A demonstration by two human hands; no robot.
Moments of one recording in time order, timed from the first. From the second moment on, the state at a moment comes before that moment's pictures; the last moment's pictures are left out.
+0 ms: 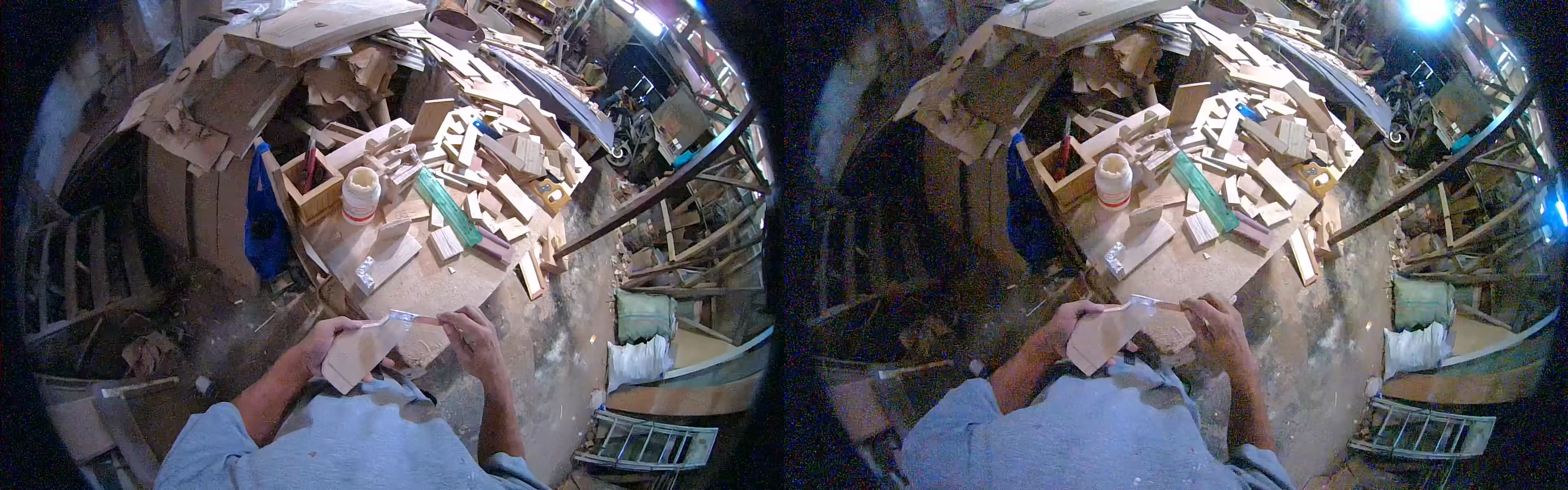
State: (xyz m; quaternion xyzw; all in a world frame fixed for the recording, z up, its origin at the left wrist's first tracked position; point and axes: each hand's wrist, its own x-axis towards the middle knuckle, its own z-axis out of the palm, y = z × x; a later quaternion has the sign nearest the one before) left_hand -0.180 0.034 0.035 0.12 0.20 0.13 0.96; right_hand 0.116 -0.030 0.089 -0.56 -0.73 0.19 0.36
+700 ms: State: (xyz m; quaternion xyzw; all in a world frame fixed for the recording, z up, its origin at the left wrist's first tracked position) left_hand -0.193 0.039 0.032 0.13 0.24 0.10 0.96; right_hand 0.123 0.015 0.098 -0.50 -0.76 0.24 0.34
